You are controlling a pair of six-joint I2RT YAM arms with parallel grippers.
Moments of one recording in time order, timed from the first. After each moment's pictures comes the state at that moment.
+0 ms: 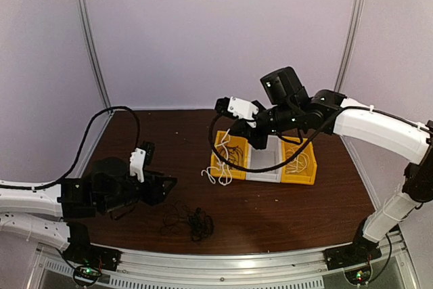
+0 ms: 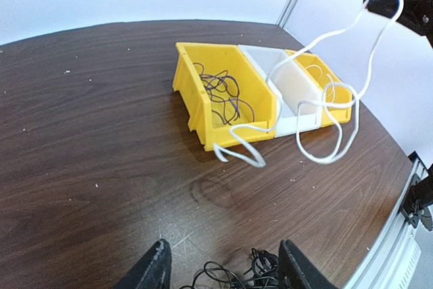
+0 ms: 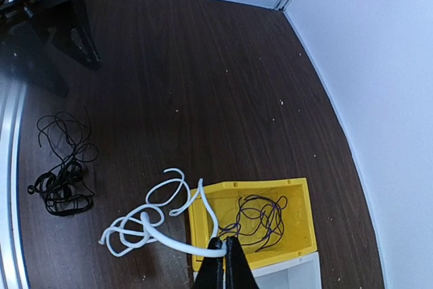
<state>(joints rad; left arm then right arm) -1.11 0.89 0.46 0.02 -0.35 -0.51 0.88 1.56 1.51 -0.54 -0.15 -0.53</state>
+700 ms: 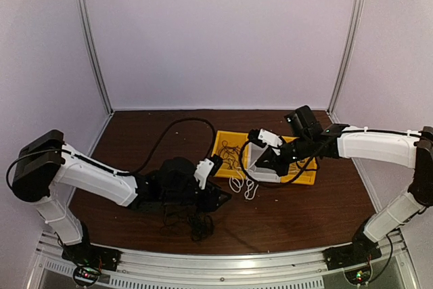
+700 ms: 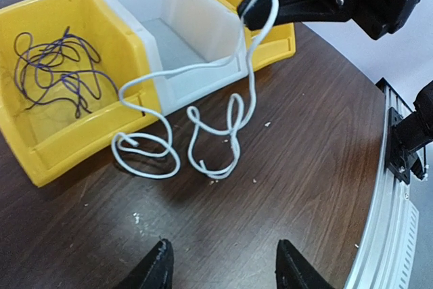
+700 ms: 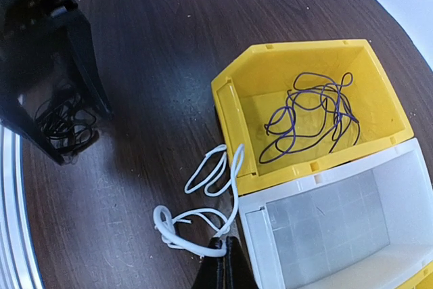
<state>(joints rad) -1.11 1.63 0.74 0.39 0.00 -0.38 0.64 1.47 0.98 -0.33 -0.39 -0.42</state>
